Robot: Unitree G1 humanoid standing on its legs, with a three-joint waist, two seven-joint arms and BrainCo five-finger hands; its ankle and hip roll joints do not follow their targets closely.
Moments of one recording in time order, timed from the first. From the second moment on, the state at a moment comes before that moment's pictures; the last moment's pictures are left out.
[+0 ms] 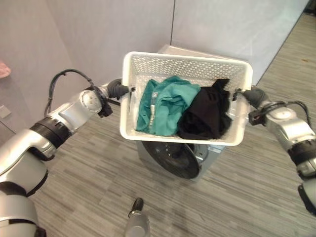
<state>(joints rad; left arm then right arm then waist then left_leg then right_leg) -1.15 0.88 -0.99 0.49 -0.31 0.06 -0.08 -0.83 -0.88 0.40 0.63 0.60 0.16 0.00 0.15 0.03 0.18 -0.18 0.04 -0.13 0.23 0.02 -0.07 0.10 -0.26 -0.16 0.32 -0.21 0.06</state>
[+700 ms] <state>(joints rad) -1.17 0.78 -1.02 0.53 -0.29 0.03 -0.11 -1.09 -0.80 0.56 1.15 0.47 0.13 0.14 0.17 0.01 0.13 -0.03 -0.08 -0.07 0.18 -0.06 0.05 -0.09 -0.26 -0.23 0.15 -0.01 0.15</state>
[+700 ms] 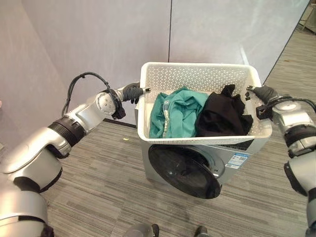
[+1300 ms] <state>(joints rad) -1.32 0.73 -1.07 0.65 -0.22 0.00 -0.08 -1.03 -0.88 0.61 1.08 0.46 0.17 0.12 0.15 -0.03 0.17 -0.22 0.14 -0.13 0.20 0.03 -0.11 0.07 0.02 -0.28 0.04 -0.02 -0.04</state>
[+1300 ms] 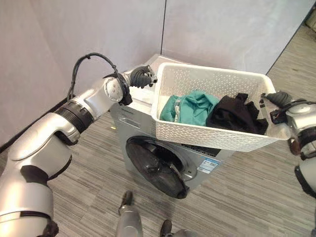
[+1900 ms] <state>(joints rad) -1.25 0.73 -1.03 0.64 -0.22 -0.01 -0.06 -1.04 -0.98 0.64 1.13 0.37 0.20 0.17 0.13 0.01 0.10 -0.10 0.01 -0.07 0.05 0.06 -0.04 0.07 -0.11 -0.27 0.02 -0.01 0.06</state>
